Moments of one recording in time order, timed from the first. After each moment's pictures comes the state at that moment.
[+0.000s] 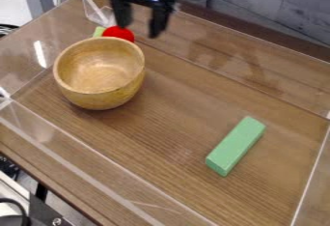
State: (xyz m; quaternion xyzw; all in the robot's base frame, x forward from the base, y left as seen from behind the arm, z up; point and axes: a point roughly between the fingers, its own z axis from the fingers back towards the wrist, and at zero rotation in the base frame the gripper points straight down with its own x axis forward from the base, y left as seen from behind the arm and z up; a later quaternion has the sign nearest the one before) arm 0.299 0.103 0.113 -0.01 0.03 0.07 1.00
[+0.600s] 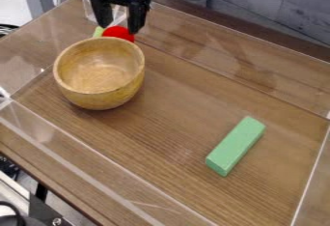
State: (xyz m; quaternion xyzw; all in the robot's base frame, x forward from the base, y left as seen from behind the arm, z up) arm 0.318 0.136 0.089 -0.02 0.03 0.10 0.99
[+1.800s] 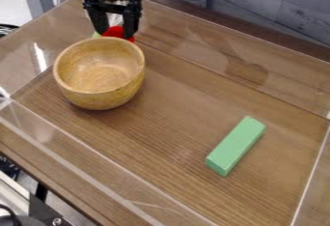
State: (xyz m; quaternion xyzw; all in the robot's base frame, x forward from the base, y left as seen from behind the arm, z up) arm 0.341 0.168 0.057 -0.04 0.01 0.11 0.99
